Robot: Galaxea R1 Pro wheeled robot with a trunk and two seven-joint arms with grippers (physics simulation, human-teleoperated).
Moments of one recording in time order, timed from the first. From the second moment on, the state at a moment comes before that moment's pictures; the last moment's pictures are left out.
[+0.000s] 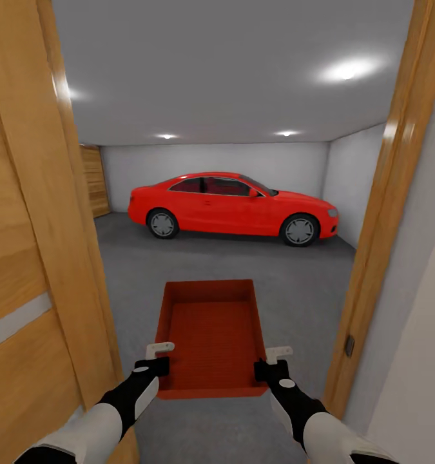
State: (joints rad) left arm -0.70 -0.08 -0.19 -0.29 0.26 0.08 0.25; right arm -0.69 0.14 -0.16 -0.21 0.27 -0.13 -0.09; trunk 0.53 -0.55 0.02
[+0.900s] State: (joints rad) left arm -0.70 -0.08 -0.19 -0.29 0.26 0.08 0.25; right arm -0.69 0.14 -0.16 -0.21 0.26 -0.13 -0.09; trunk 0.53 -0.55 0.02
